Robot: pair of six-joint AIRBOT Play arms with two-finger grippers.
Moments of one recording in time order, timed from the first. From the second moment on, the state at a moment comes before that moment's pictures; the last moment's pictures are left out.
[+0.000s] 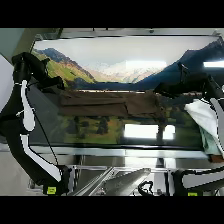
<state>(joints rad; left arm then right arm) 0.17 -1.92 1.99 -1.73 1.65 1.60 -0.10 -1.66 1.29 2.29 -1.04 -1.93</state>
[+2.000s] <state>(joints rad) -0.69 -2.18 2.06 -2.06 1.10 1.53 -0.16 -1.48 1.72 2.31 -1.65 -1.87</state>
